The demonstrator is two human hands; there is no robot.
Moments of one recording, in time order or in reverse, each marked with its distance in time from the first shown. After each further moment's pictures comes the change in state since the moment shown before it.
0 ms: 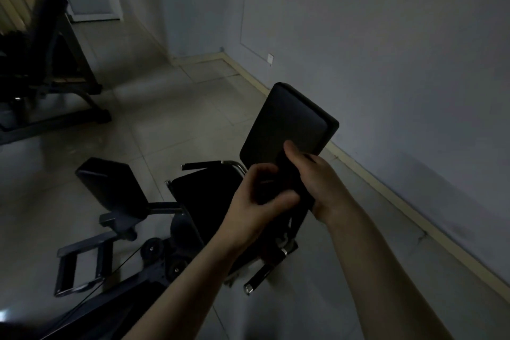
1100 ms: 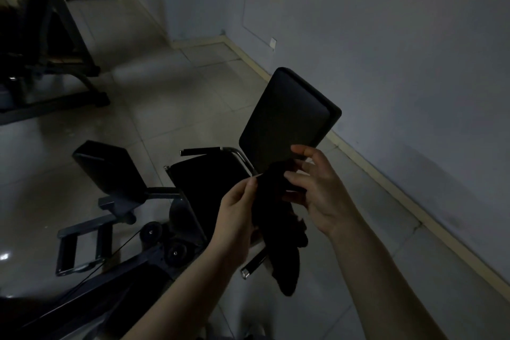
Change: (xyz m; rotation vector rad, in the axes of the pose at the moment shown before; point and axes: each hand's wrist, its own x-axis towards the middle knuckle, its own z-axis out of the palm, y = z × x) left_hand -0.016 -0.018 0.008 -0.258 0.258 -0.329; right_hand -0.011 0.028 -0.009 0.222 0.065 0.015
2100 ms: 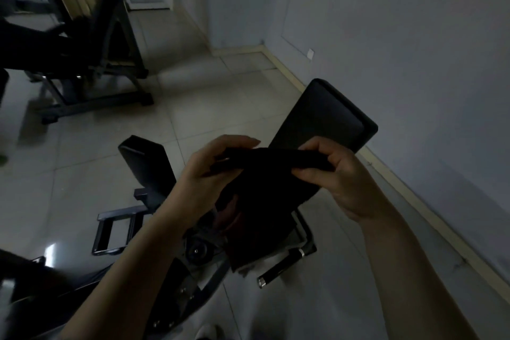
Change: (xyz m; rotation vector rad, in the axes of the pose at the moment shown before) left_hand -0.003 0.080 -0.064 0.369 -0.197 0.584; right_hand 0.011 -0.036 0.013 -0.381 -0.494 -0.402
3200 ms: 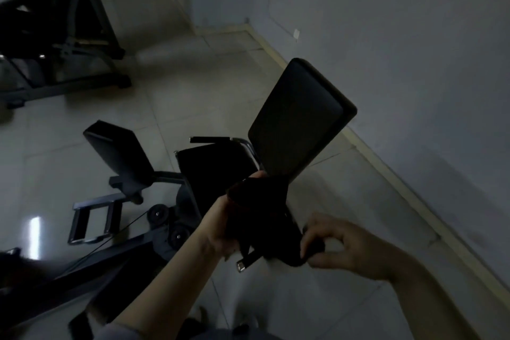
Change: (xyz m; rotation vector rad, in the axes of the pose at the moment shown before) left_hand -0.016 -0.092 0.089 -0.921 0.074 -0.806; right_hand -0.092 0.070 -0.072 -0.325 -0.467 0.295
